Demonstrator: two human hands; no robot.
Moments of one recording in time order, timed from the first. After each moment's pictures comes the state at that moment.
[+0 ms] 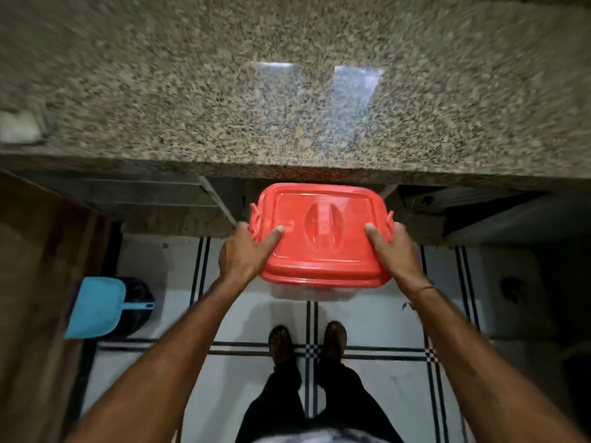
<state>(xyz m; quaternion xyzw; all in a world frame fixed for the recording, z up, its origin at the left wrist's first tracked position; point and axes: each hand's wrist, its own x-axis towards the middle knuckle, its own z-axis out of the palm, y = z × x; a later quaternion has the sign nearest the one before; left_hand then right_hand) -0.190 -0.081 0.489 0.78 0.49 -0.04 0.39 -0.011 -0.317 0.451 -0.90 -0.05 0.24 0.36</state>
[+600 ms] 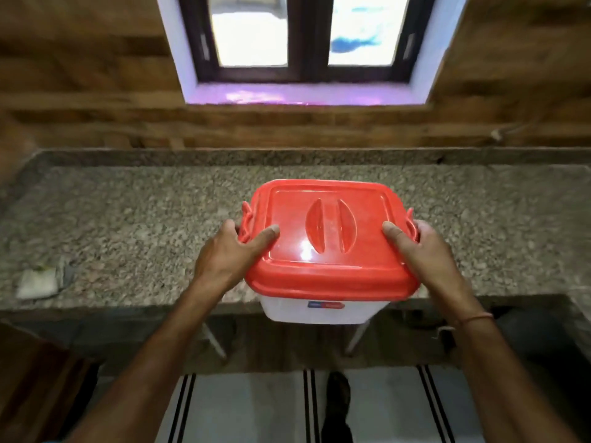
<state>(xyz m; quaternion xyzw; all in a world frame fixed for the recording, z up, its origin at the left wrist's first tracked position) -0.061 -0.012 0.702 0.85 0.36 0.12 0.37 0.119 -0.275 0.680 -0.86 -0.13 0.08 0.50</state>
